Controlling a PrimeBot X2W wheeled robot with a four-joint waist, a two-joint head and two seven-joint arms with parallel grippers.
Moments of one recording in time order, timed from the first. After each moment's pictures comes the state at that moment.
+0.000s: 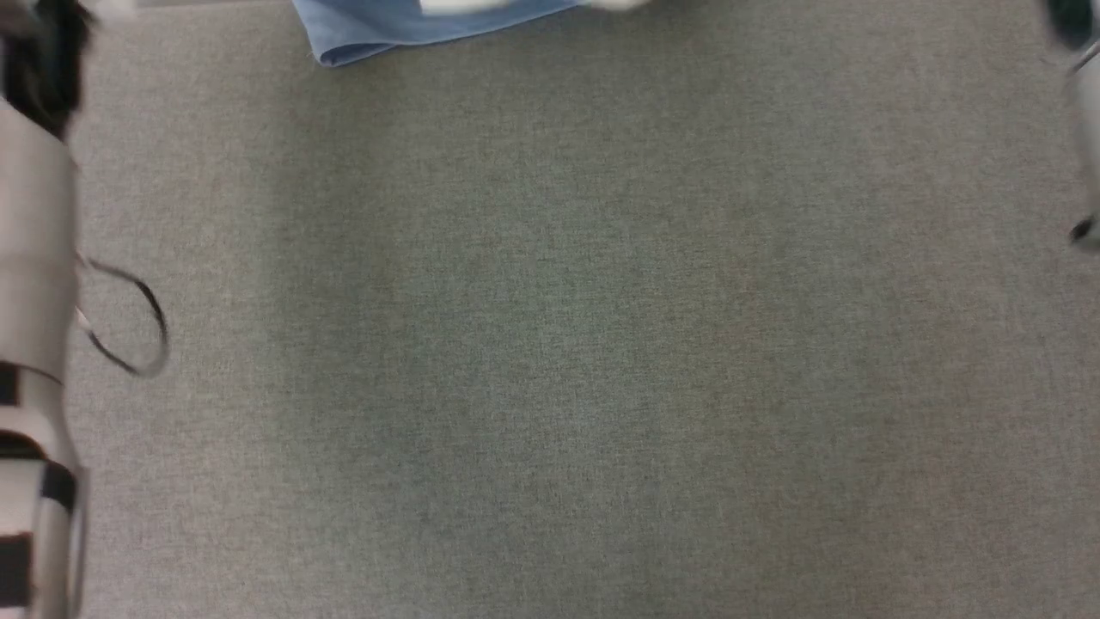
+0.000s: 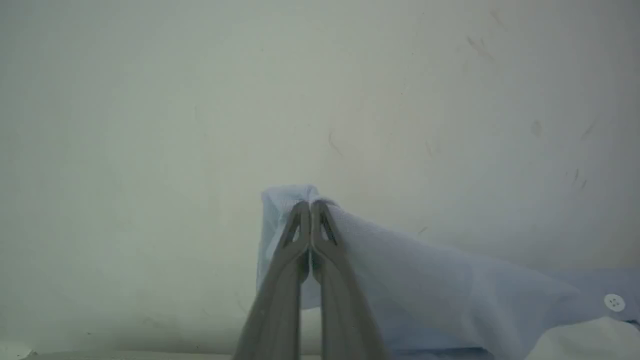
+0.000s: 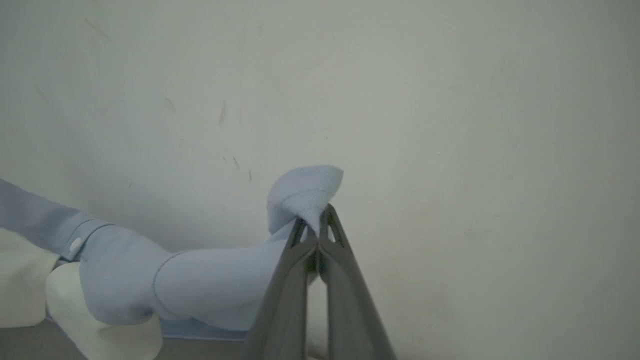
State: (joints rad) left arm -1.30 0.41 -0.28 0.98 -0.50 -0.04 -0.19; right arm -1.35 -0.27 0.35 0.88 0.34 0.13 -0.07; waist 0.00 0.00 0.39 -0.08
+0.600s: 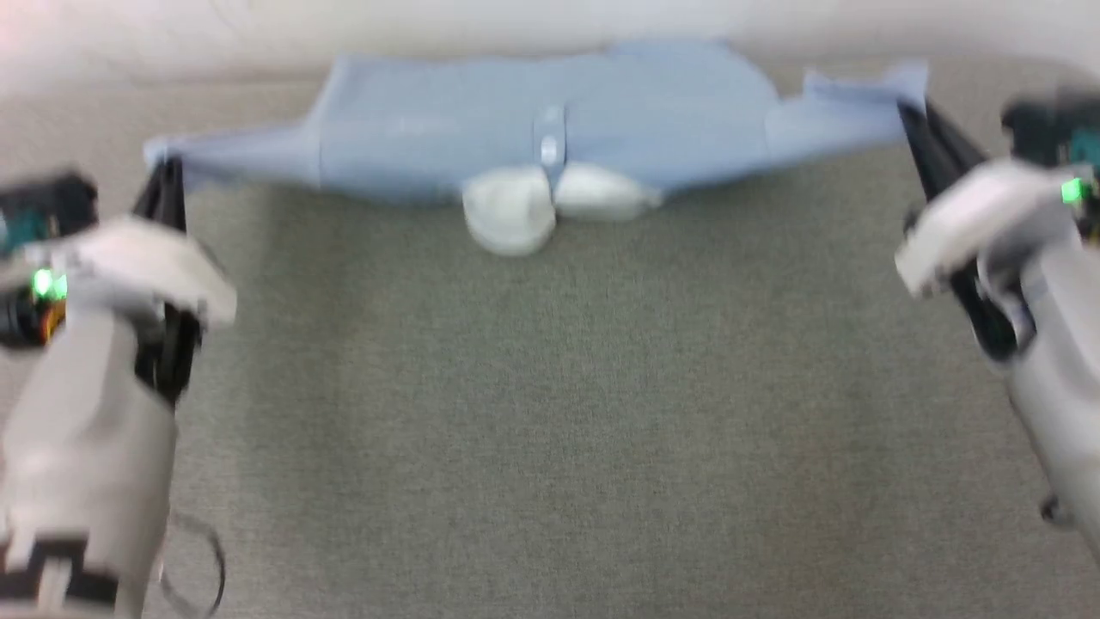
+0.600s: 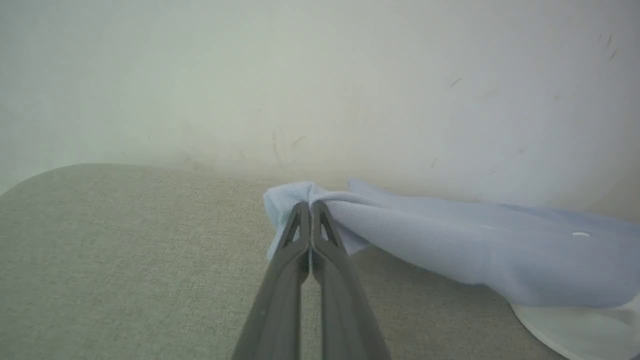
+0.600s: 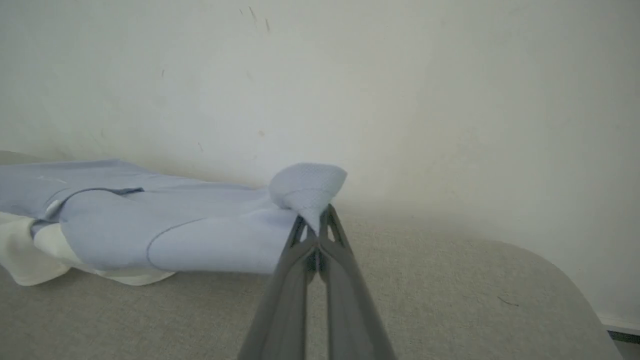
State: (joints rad) left arm -0.85 0.38 -0.24 0.99 -0.59 -0.09 -0.25; right arm -0.86 -0.35 0.41 0.82 0.51 0.13 -0.22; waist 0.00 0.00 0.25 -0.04
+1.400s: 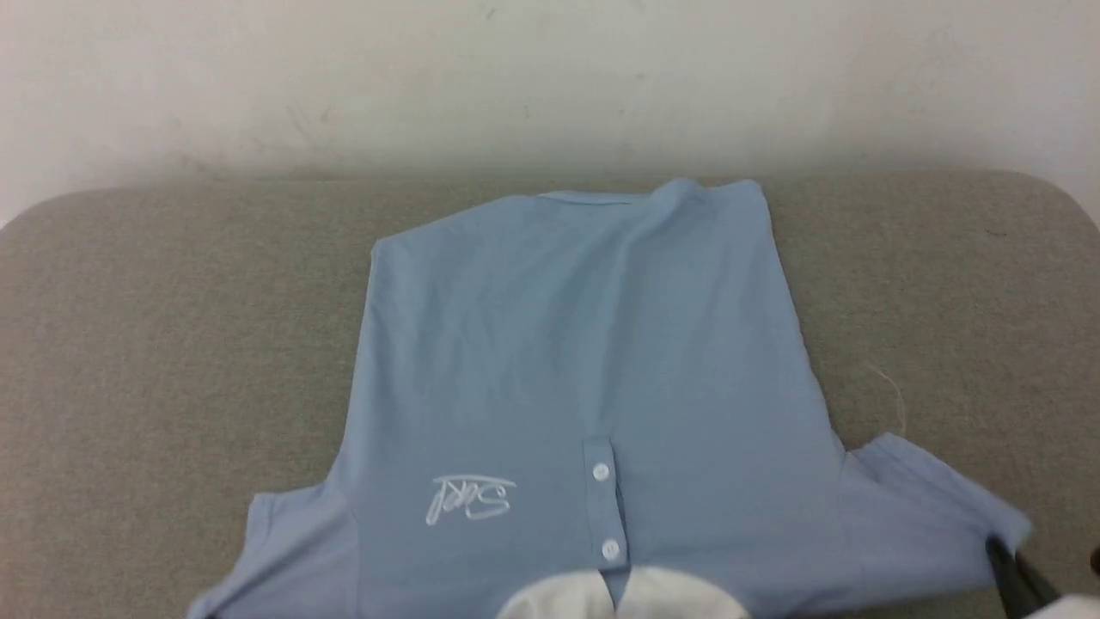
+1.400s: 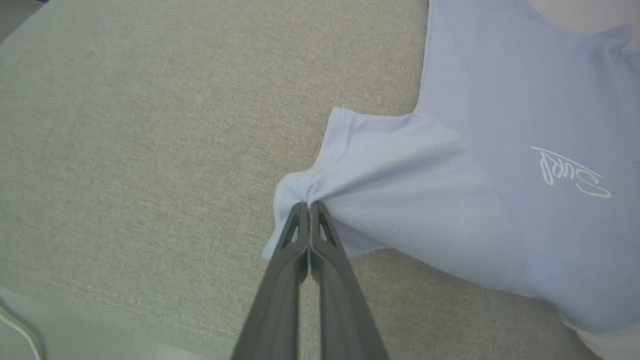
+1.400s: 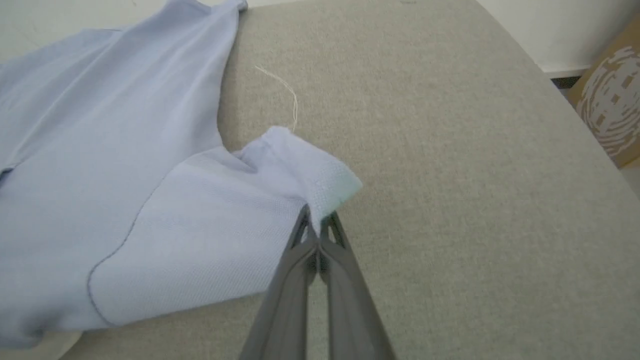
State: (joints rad) left arm 0.43 0.52 -0.12 -0.30 -0.69 0.44 0.15; right arm 0.26 -0.12 -0.23 -0.13 0.28 0.13 0.29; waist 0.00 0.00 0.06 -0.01
